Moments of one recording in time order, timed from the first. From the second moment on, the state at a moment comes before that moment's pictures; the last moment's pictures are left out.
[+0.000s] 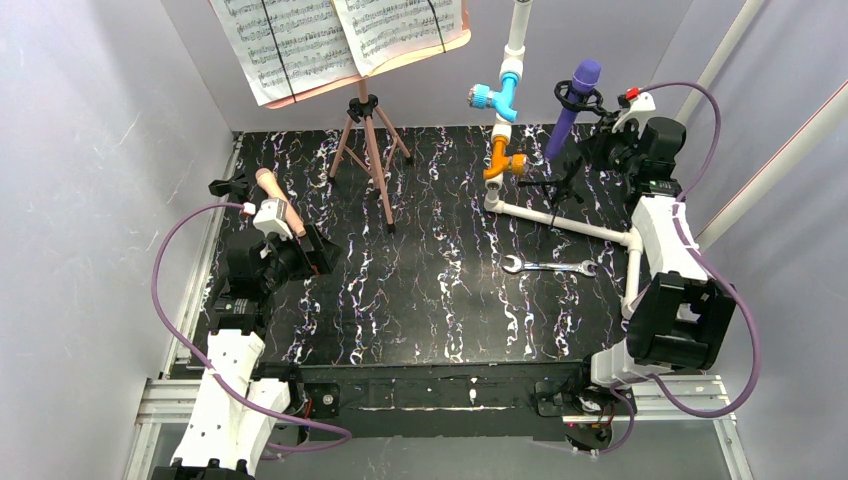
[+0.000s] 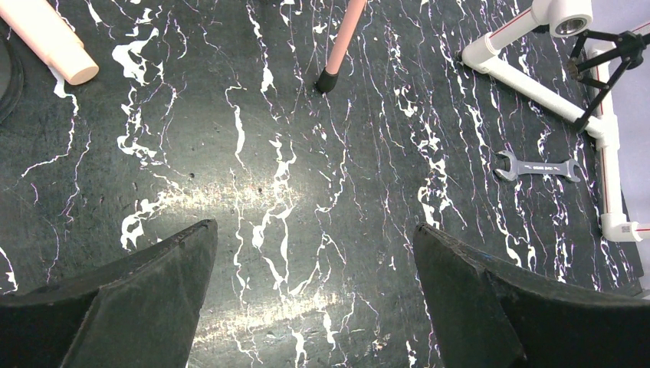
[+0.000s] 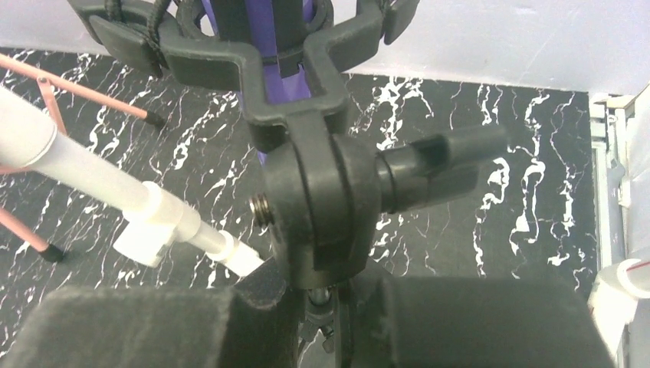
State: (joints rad) left arm -0.03 0.69 0.65 -0.43 0.33 -0.34; right arm -0.15 1.49 1.21 0.04 -0.49 0.06
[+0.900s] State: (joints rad) left arm -0.03 0.69 0.65 -0.34 0.53 -0.36; right arm -0.15 1.19 1.31 -0.48 -0.64 -0.13
